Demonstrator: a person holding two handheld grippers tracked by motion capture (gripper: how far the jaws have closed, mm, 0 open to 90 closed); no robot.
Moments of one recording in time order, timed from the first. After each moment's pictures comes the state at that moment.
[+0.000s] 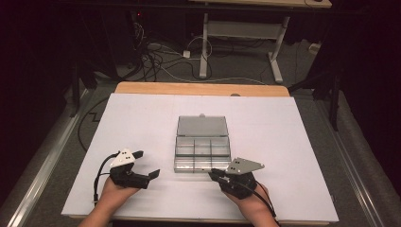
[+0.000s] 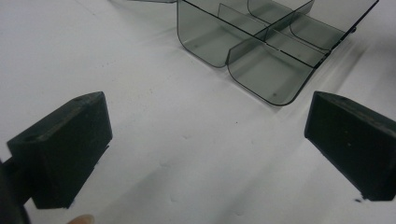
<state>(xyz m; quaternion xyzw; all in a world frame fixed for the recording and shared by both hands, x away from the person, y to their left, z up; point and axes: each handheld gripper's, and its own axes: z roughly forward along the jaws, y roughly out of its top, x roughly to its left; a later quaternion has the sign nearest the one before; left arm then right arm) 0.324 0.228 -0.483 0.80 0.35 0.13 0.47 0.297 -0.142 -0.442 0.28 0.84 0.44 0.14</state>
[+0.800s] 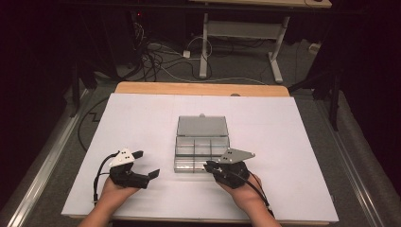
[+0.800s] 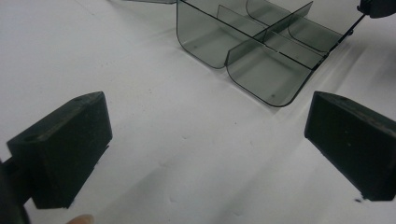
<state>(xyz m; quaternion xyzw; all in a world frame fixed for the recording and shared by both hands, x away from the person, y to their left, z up) 0.324 0.229 -0.483 0.80 0.35 0.13 0.48 0.323 -0.125 -0.440 0.29 0.84 0.44 0.14</state>
